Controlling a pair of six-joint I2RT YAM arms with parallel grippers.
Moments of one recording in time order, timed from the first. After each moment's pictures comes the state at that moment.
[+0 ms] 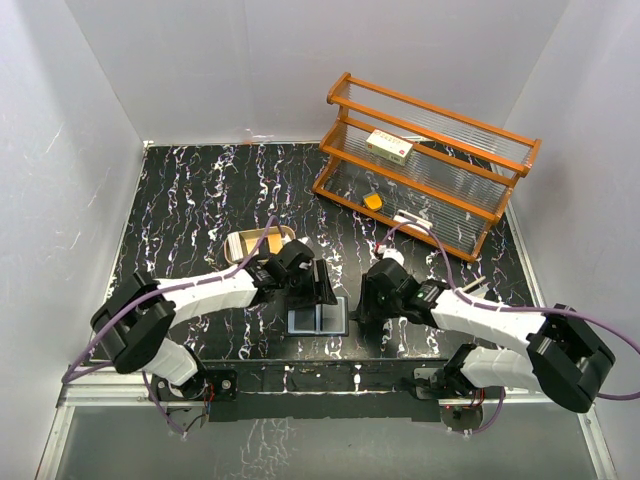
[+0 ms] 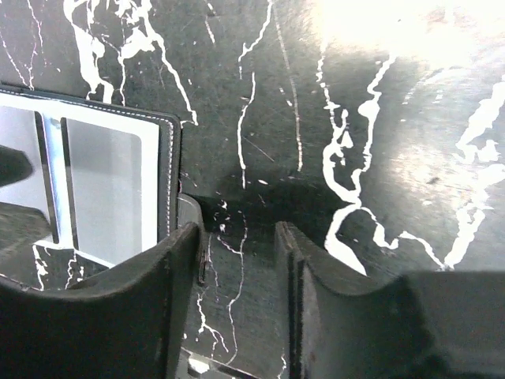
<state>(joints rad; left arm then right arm) -0.89 1.51 0.77 -0.20 0.13 -0.96 0.80 1.18 0.50 -0.26 0.09 0.76</state>
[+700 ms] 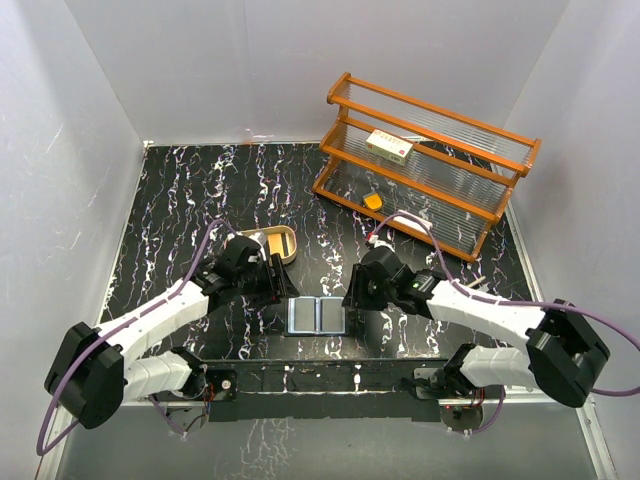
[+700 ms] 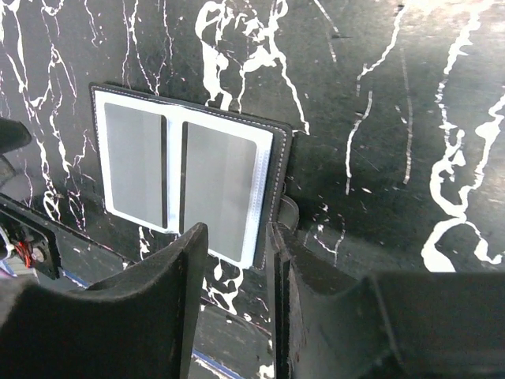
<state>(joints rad) -0.62 1.13 0.62 -0.38 0.21 -0.85 0.81 1.19 0.63 -0.32 -0.02 0.82</state>
